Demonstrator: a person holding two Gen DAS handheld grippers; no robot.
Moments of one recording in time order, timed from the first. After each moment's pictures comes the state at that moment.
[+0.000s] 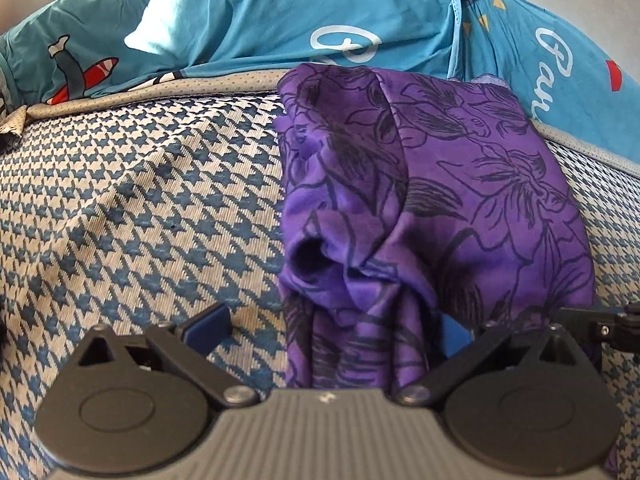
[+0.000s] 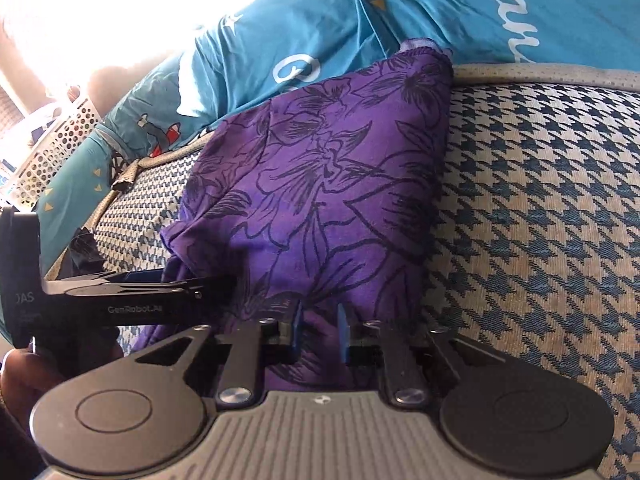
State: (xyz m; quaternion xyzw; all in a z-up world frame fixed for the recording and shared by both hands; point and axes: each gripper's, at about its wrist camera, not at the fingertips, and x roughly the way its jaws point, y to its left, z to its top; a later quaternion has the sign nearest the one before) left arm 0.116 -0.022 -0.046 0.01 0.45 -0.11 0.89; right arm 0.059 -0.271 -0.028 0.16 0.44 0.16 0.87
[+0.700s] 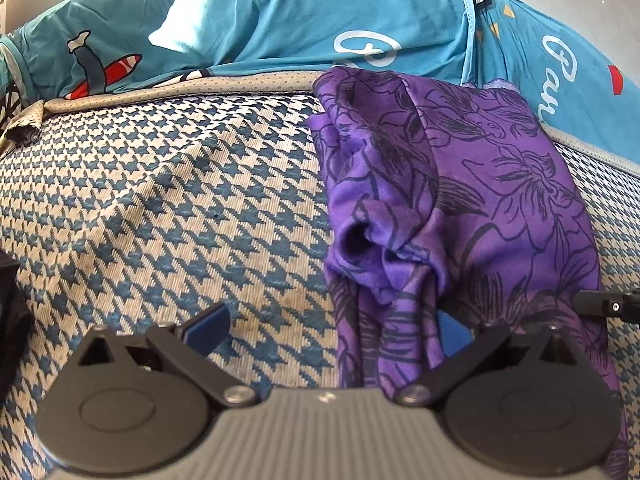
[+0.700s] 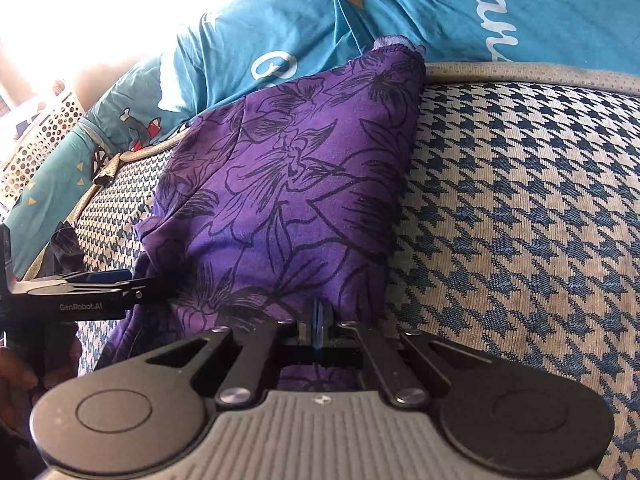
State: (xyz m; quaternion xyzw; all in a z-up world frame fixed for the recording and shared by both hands) left arm 0.104 0.003 -0.038 0.01 0.45 -0.10 0.89; right arm 0.060 -0.284 -0.028 0.14 0.45 0.15 0.87
